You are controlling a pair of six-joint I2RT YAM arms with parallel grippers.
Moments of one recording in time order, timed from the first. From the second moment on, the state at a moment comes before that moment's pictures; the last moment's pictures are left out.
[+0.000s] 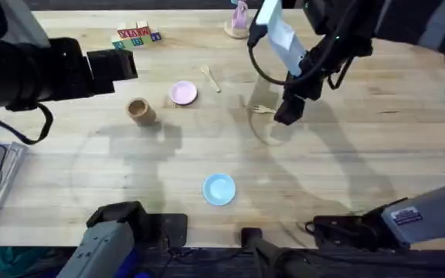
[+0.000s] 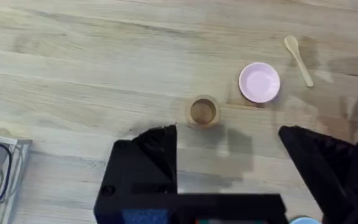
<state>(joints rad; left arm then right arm) 0.17 0.90 1.16 -1.09 0.04 0.00 0.33 1.73 1.31 -0.99 -0.24 -0.85</state>
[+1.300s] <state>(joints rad) 0.17 0.90 1.16 -1.09 0.04 0.00 0.41 1.90 1.32 -0.92 -0.11 -0.90</state>
